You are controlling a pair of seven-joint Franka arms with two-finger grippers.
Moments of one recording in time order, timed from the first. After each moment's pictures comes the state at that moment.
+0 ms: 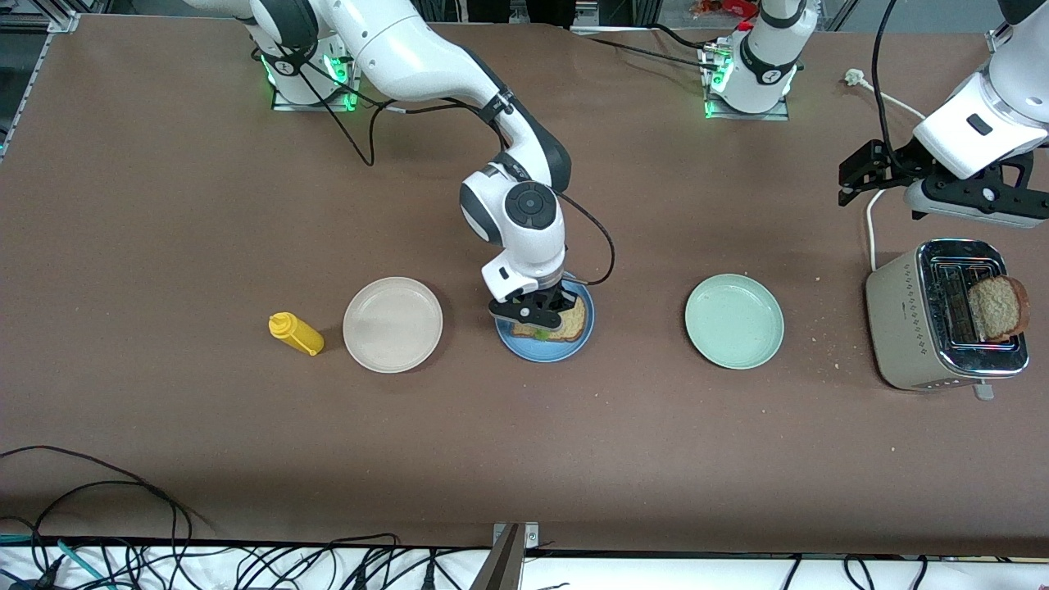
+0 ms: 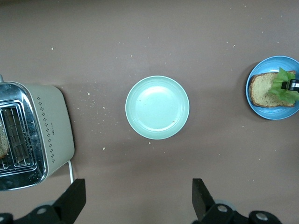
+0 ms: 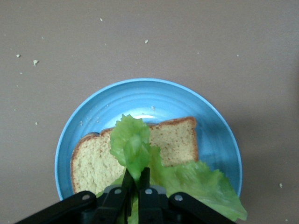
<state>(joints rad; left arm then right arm) -0.07 -0.02 -0.04 -1.64 -0.01 1.62 0.07 0.91 1.00 -0.21 -1.08 0.15 2.21 1.00</state>
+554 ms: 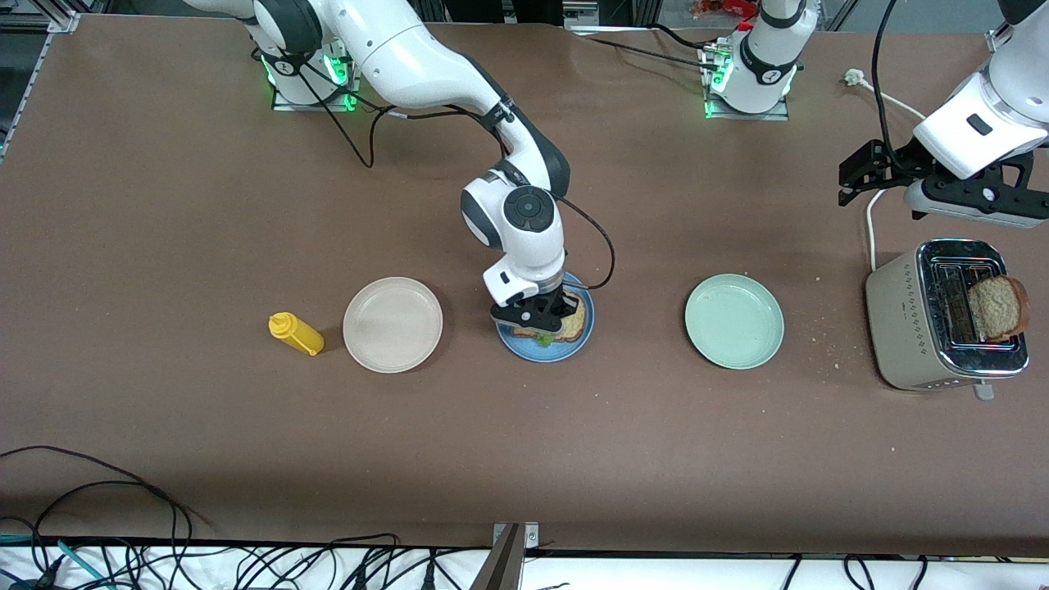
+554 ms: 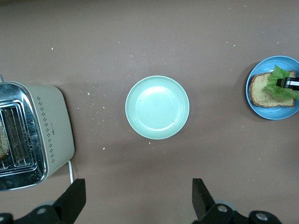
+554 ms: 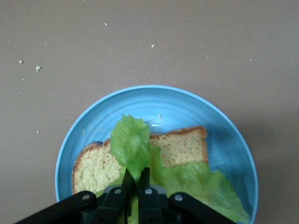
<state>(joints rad) -0.07 -0.02 -0.04 -1.64 -0.01 1.62 0.07 0.91 1.02 -0.21 -1.08 0.15 2.28 1.00</state>
